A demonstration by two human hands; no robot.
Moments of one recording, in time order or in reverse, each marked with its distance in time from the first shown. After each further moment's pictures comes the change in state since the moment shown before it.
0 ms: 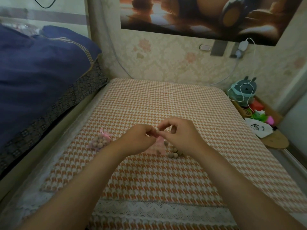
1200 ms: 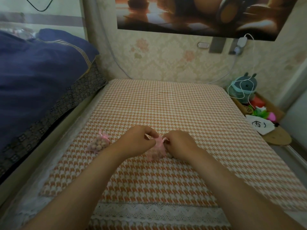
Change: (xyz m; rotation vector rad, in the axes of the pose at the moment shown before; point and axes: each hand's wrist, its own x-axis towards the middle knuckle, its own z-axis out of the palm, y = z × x) left_hand 0.001 -0.001 0.004 0.087 0.035 0.051; right_hand 0.009 0.047 0.028 -0.635 -0.225 0.062
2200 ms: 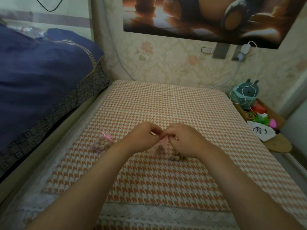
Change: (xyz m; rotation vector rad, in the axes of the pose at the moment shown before) left_hand 0.017 0.002 0.001 -0.074 0.007 0.040; right_hand -0.008 -0.006 -0.048 0.173 0.001 -0.207
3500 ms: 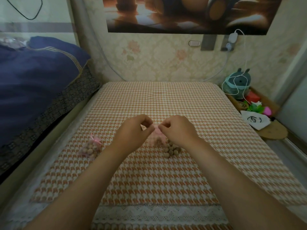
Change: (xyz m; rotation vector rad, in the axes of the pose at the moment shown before) left_hand 0.010 0.011 0.017 0.160 0.284 0.063; right_hand 0.004 0.021 0.001 0.126 0.207 0.359
